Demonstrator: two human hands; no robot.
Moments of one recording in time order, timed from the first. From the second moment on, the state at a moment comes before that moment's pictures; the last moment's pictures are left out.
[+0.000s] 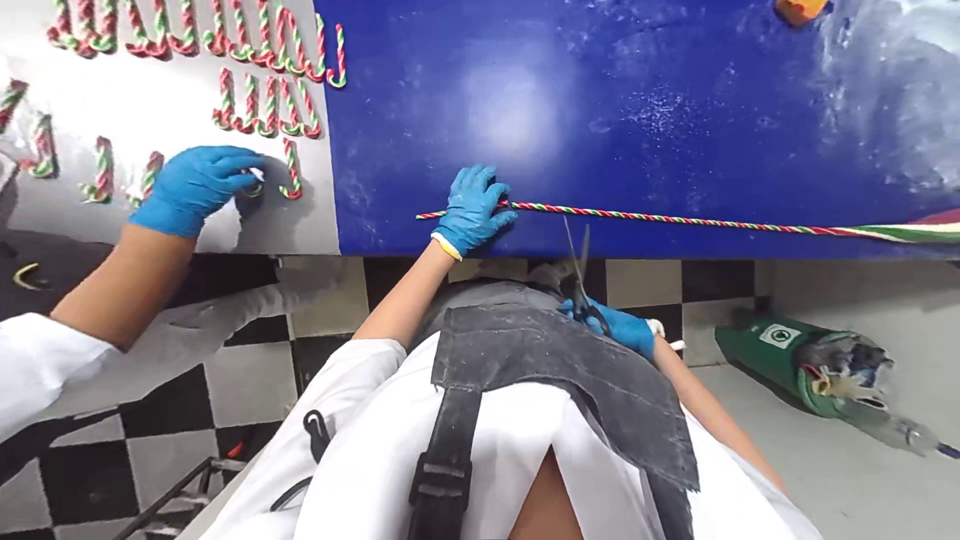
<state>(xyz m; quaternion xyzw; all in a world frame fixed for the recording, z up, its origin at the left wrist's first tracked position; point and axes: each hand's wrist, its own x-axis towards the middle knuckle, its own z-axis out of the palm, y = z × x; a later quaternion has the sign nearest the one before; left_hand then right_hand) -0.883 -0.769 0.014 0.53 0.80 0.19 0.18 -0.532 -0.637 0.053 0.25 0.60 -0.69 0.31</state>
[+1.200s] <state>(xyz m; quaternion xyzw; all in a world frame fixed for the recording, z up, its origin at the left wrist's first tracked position) -0.718 -0.561 0.002 0.58 0.77 0.20 0.15 -0.443 -0.464 0.014 0.36 0.53 -0.74 0.21</state>
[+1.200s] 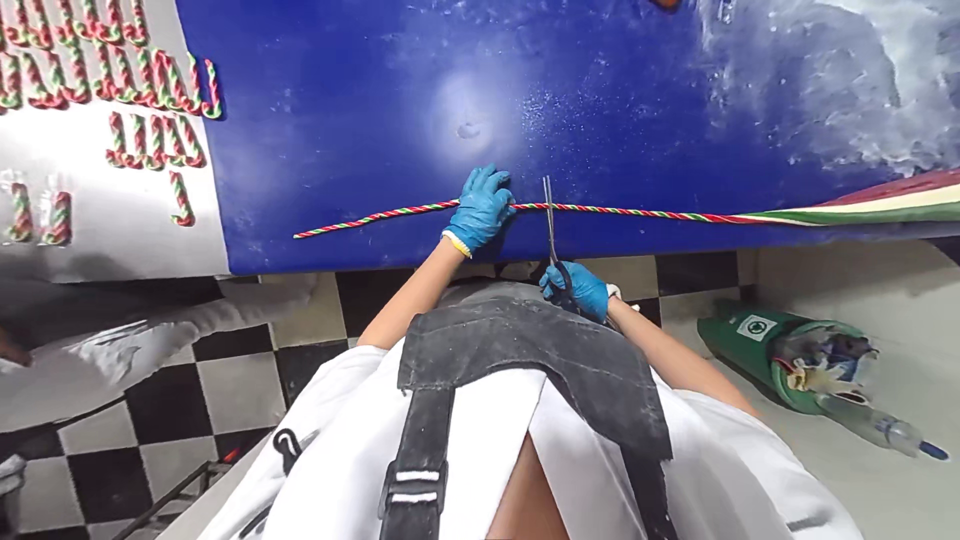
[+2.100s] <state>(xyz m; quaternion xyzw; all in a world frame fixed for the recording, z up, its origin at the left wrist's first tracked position) -0.702 -0.534 0.029 0.50 0.82 0.20 0.20 -0.364 -0.311 0.078 0.42 0.76 -0.34 0.36</state>
